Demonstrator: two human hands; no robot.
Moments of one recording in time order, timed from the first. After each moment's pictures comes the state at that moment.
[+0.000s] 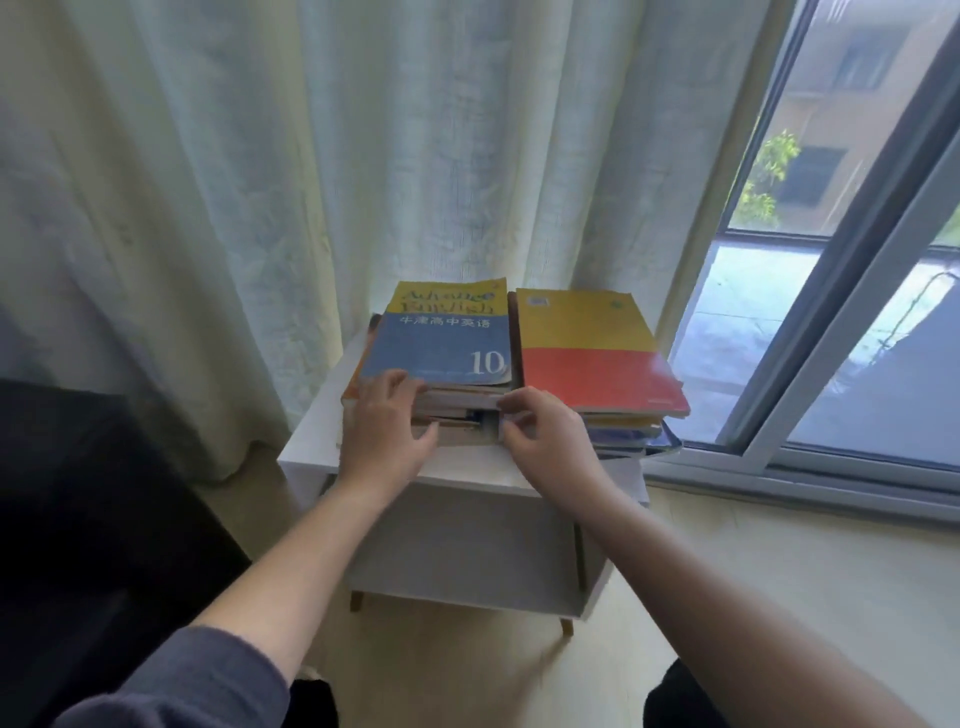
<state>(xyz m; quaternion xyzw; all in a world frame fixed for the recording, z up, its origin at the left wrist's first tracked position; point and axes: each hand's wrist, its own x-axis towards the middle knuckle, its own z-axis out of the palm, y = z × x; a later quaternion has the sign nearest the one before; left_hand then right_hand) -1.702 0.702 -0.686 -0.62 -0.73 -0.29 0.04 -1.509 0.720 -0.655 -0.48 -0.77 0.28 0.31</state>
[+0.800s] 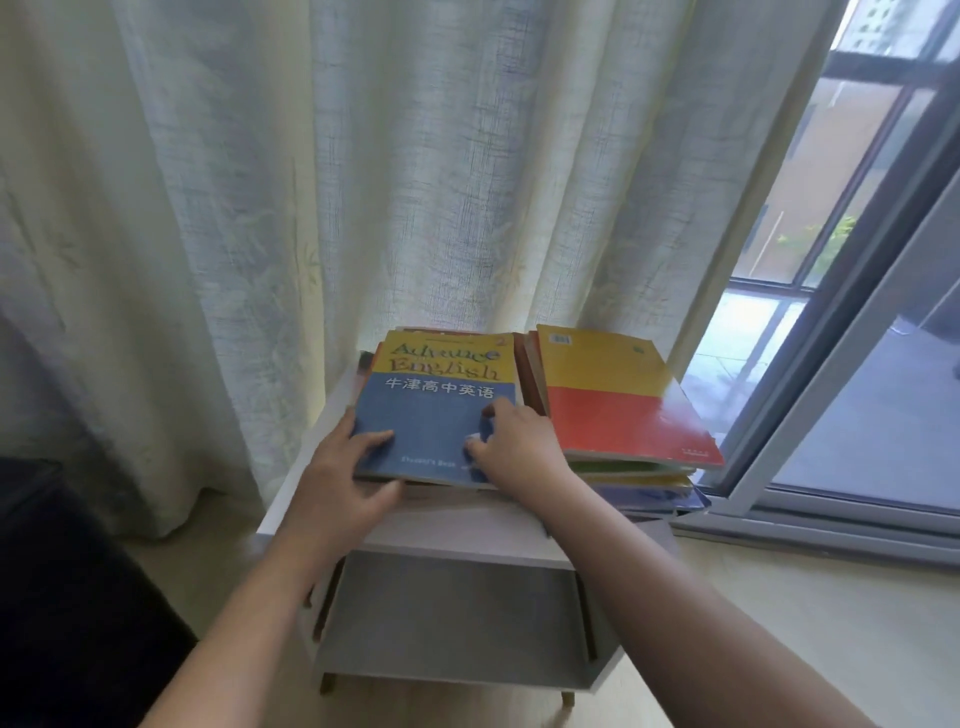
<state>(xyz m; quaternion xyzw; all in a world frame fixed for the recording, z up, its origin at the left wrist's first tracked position) -1.780 0.714 -0.697 -0.60 -0.67 -0.42 -0.12 -1.601 0.800 -0.652 -0.60 -0.77 0.17 0.12</state>
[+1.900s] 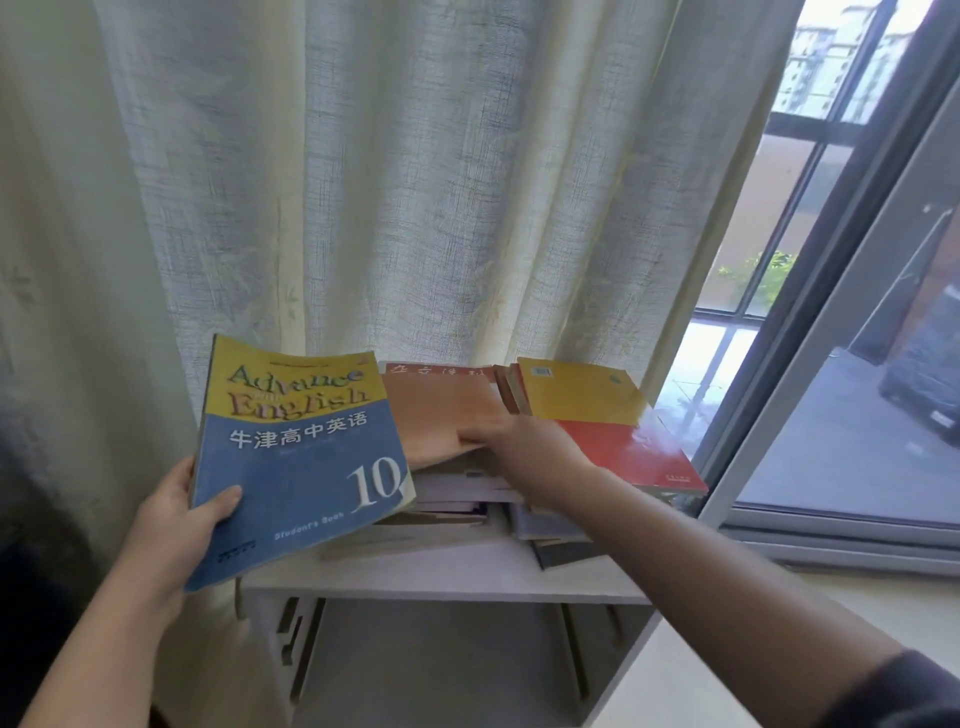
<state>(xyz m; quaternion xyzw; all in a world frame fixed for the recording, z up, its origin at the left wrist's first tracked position) -1.877 0.699 -0.677 -0.34 -0.67 -0.57 -0.34 -1.583 0.808 -0.614 -0.44 -0.90 -0.07 0.01</state>
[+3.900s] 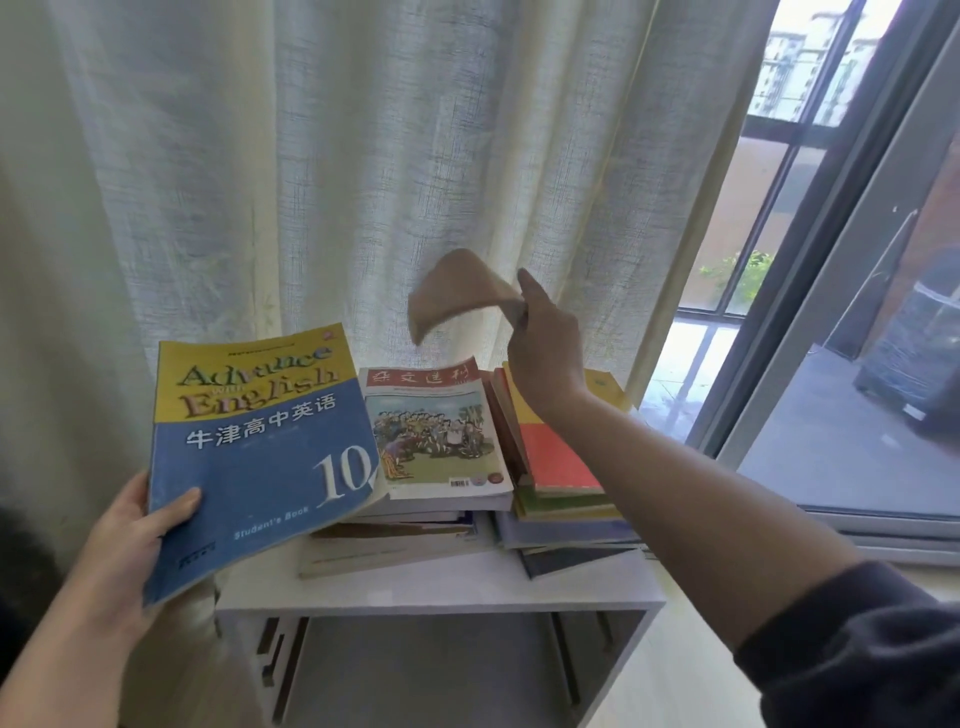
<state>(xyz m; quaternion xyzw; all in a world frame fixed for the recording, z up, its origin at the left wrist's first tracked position) -1.891 0.711 -0.686 -0.31 -0.54 -0.66 -0.42 -1.588 0.853 -0.552 -0.55 -0.71 0.03 0.44</state>
